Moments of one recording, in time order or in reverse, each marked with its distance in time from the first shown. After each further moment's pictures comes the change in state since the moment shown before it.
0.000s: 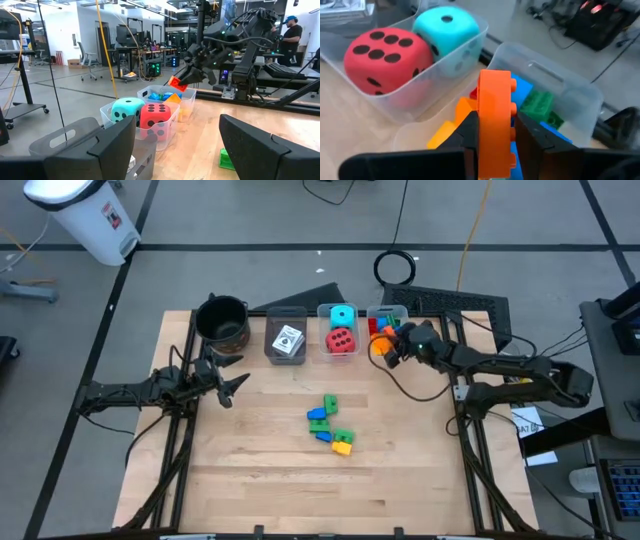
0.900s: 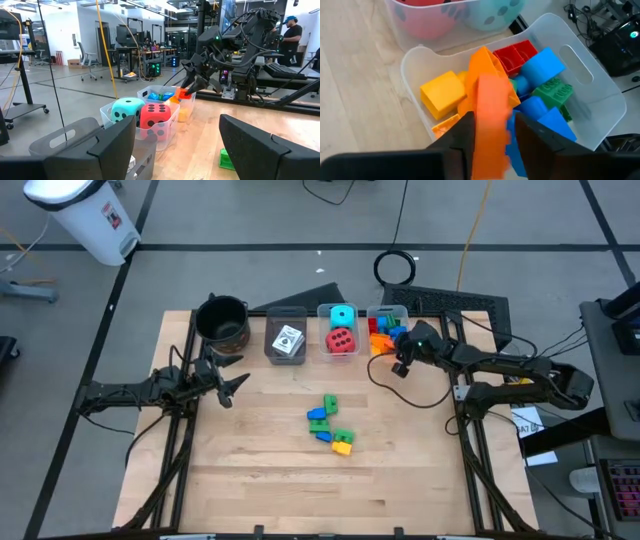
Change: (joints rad) left arm 0.000 0.000 0.000 0.000 0.000 0.000; right arm -0.076 0.000 -0.005 -0.132 -0.176 -0.384
